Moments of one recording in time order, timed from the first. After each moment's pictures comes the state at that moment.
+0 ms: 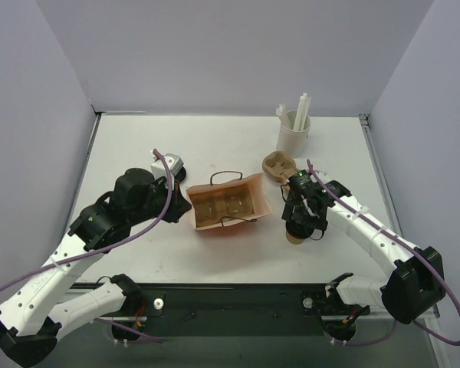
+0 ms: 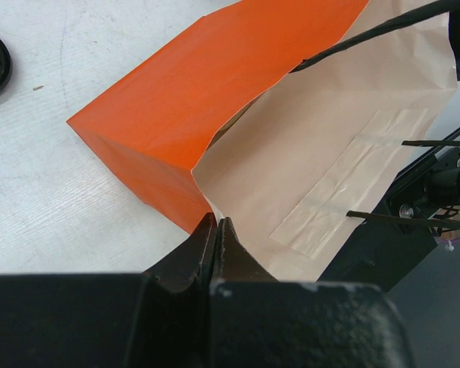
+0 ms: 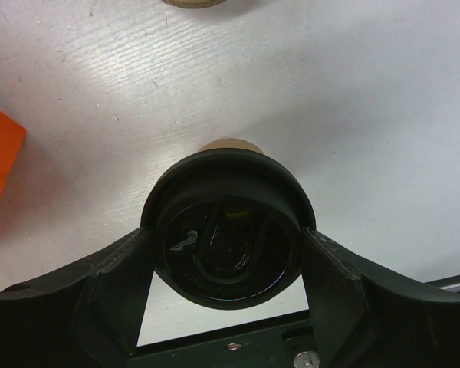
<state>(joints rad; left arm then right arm) -0.69 0.89 1.09 -0.74 0.06 -0.36 0.52 1.24 0.92 -0.94 0.33 0.76</state>
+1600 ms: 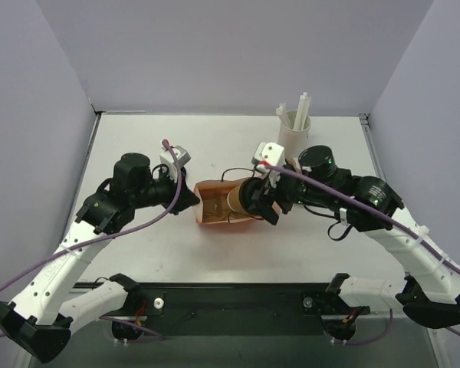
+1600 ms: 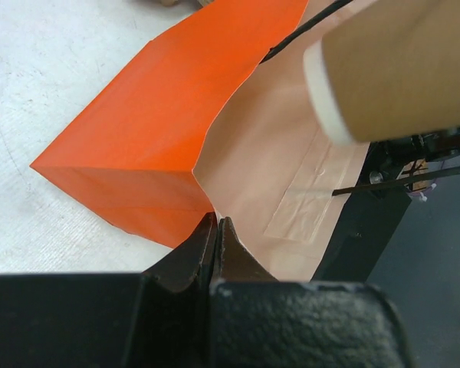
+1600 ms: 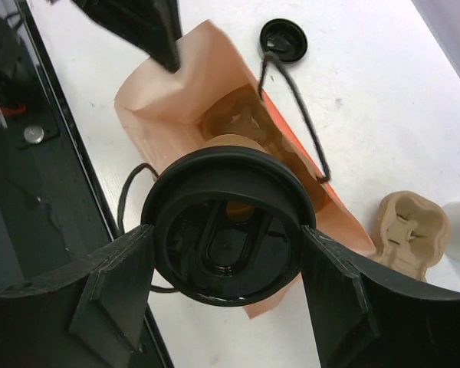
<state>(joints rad) -0.53 0.98 1.10 -0.63 0.45 -0.17 0.87 1.13 1.55 -0.92 -0.14 -0.22</state>
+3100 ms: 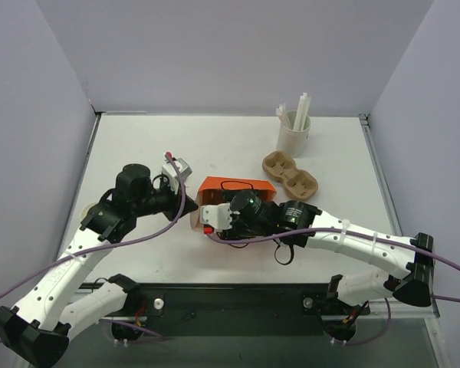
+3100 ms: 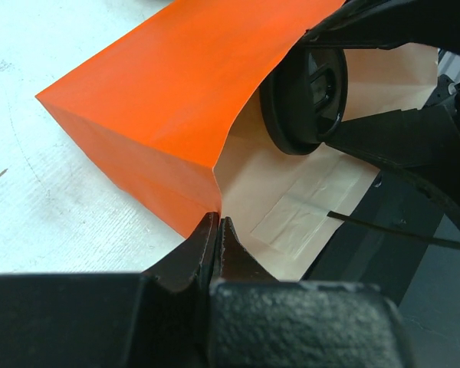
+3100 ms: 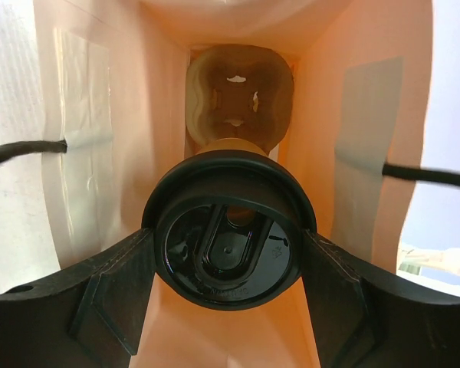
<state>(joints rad) -0.51 0.92 0.94 -0.53 0.47 -0.05 1.16 1.29 1.18 -0.65 0.31 -0.70</state>
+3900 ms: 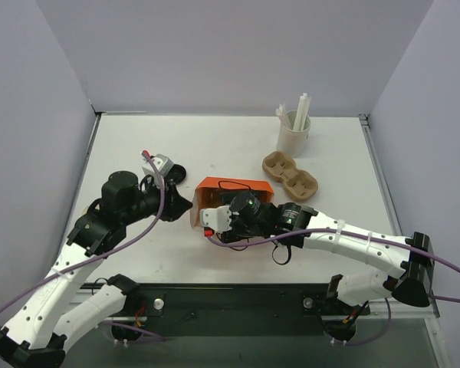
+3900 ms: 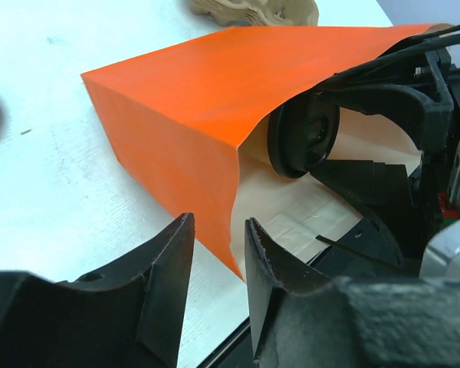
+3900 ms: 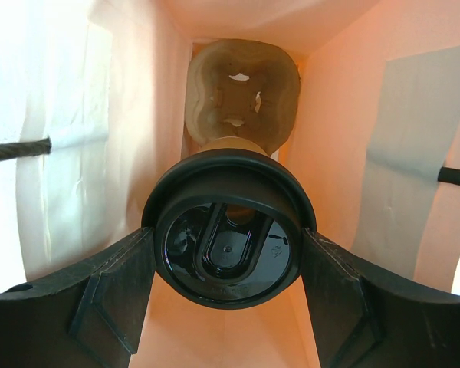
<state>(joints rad) -0.51 0.83 0.94 -0.55 0.32 -0.26 1.14 1.31 1.11 -0.57 0.30 -0.78</state>
